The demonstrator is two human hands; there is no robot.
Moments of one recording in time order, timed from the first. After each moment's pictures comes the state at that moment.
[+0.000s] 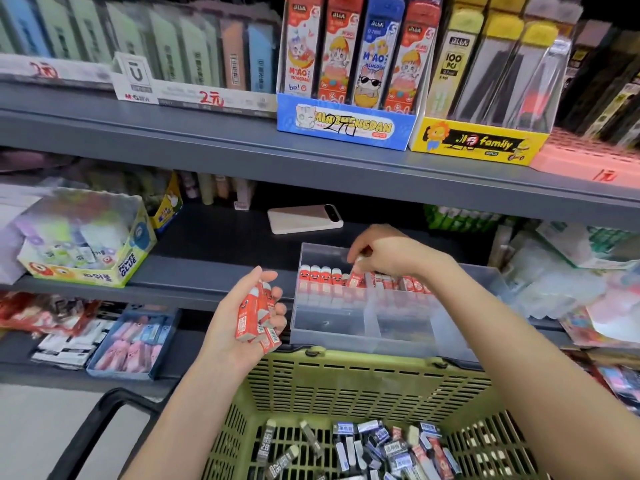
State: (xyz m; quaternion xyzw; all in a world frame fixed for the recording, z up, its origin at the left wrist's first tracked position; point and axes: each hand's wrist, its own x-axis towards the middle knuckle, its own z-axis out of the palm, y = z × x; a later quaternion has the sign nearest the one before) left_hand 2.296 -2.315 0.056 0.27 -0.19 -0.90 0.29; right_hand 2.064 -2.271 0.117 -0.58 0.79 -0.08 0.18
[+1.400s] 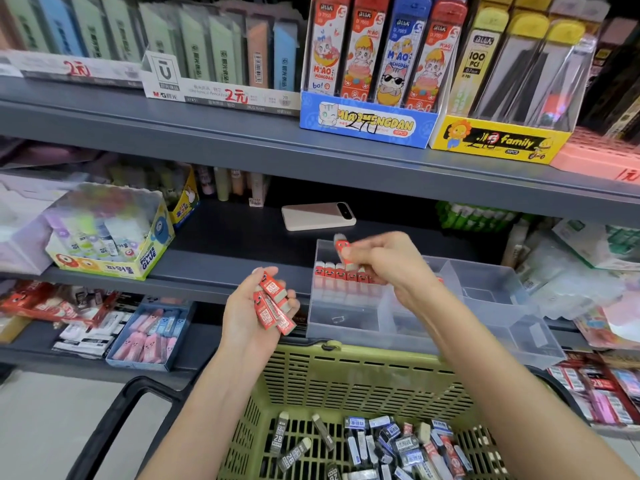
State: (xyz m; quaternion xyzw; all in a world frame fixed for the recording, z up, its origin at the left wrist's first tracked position) left_hand 2.296 -2.319 0.051 0.32 -0.17 -0.85 0.38; right_hand 2.129 -2.254 0.118 -0.32 0.76 -0.47 0.33
